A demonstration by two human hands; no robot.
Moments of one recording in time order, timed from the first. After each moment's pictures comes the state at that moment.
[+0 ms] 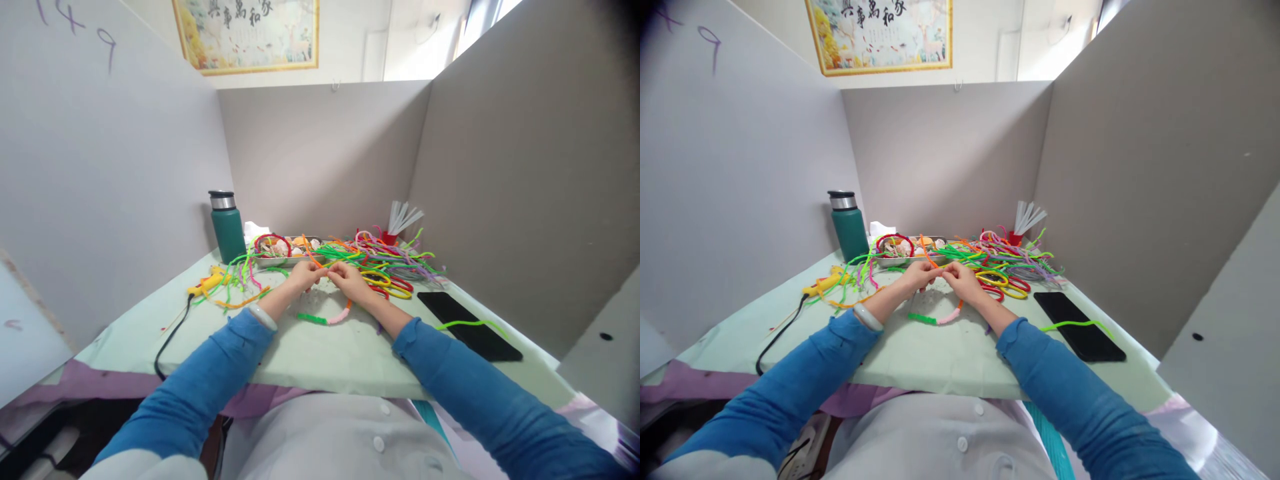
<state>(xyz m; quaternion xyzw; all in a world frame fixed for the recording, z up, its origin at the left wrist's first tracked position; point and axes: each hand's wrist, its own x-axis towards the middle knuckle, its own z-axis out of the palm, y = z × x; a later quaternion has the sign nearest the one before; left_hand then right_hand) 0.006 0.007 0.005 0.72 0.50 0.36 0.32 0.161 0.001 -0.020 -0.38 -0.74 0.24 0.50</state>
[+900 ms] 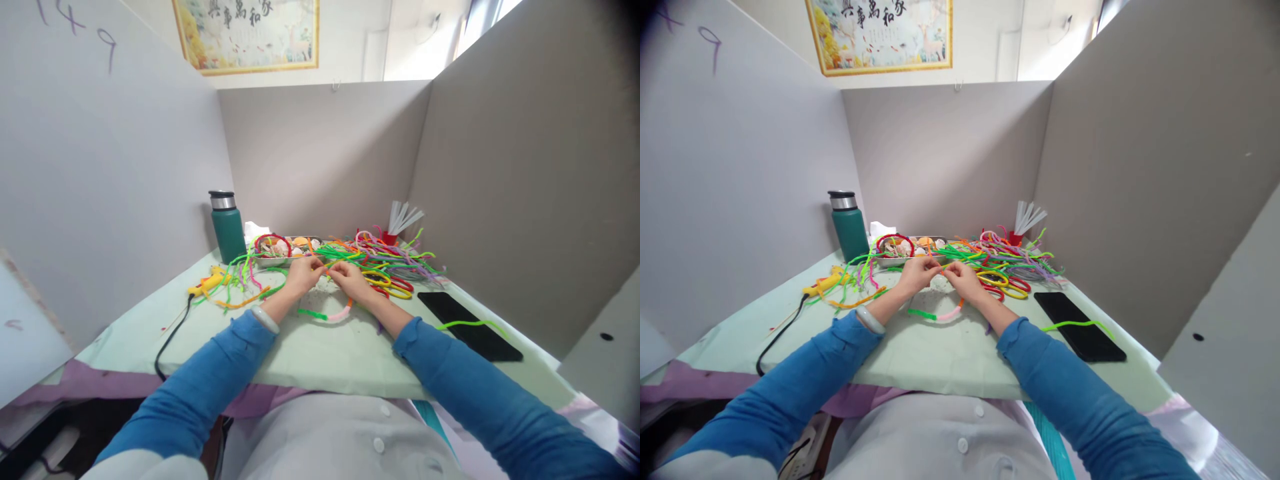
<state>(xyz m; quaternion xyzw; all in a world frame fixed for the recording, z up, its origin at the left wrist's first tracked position) 0.006 0.001 0.011 0.77 0.49 0.40 0.09 0.161 0.009 -0.022 -0.40 -0.72 0.27 0.51</state>
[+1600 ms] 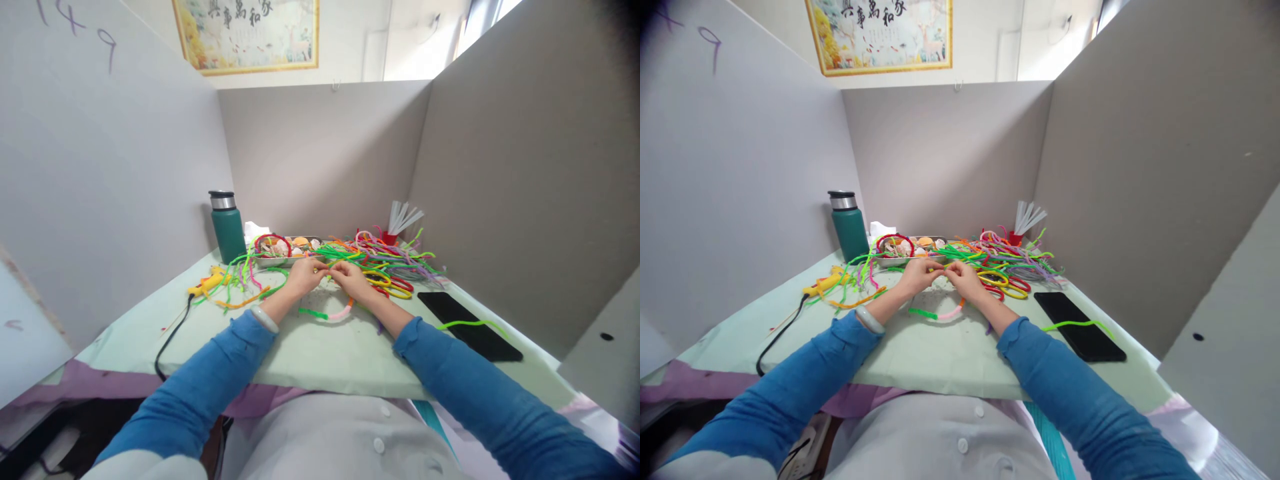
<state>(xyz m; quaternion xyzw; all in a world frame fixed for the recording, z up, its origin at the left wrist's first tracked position) 0.004 0.008 0.008 0.83 0.43 0.36 0.00 0.162 0.006 -0.020 -0.40 -0.71 0.28 0.51</state>
